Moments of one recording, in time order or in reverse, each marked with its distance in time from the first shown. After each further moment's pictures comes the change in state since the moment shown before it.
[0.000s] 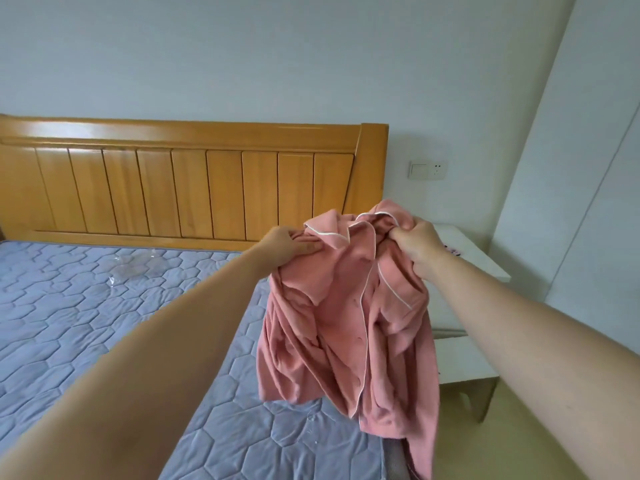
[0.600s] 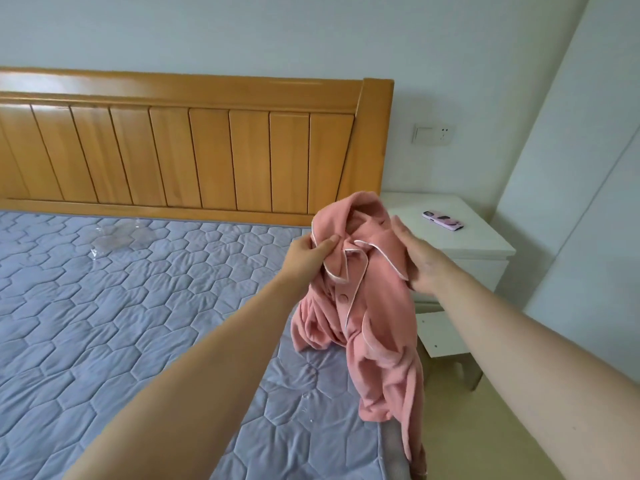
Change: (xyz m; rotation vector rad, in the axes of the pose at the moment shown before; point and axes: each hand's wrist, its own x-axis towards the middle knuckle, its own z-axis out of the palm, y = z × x) left_hand 0.010 -0.046 0.078 -0.484 0.105 -0.047; right_hand 0.004 0.054 0.008 0.425 -0.458 0.371
